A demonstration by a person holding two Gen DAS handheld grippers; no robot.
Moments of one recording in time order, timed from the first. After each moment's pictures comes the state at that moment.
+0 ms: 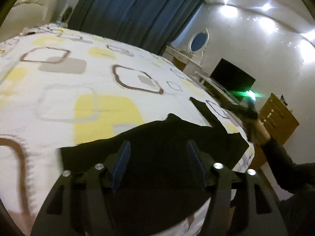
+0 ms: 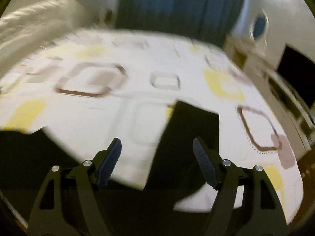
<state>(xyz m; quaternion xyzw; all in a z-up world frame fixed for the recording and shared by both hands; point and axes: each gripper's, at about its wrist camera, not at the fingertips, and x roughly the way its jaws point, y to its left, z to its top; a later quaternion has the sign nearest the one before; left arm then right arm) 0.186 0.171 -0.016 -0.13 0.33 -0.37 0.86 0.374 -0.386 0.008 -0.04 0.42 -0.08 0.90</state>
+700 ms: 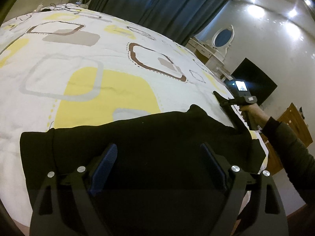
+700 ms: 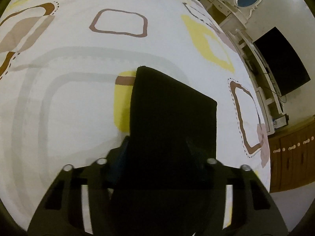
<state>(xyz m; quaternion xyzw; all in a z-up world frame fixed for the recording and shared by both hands) 0.217 0.129 -0.058 -0.15 0.39 -0.29 0.86 0.490 -0.417 -0.081 -0.12 0.55 -0.21 0.80</state>
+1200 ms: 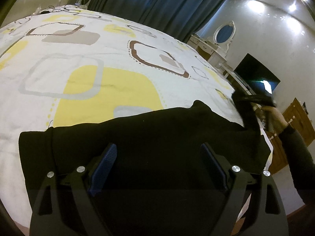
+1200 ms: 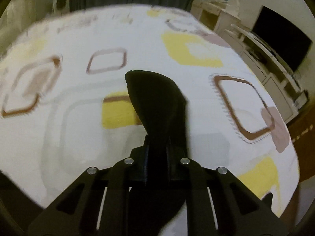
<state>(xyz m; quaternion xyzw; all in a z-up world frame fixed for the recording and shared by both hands) 0.217 0.121 -0.061 -0.13 0.40 -0.29 0.86 0.380 -0.497 0.003 0.05 0.43 -0.17 0.89</state>
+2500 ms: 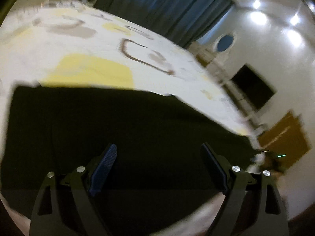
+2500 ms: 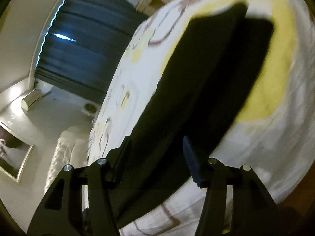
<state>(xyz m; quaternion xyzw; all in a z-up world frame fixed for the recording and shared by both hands) 0.147 0.081 -0.055 -0.21 0.39 -0.30 0.85 0.084 -0.578 -0.113 0.53 0.26 -0.05 0.80</state>
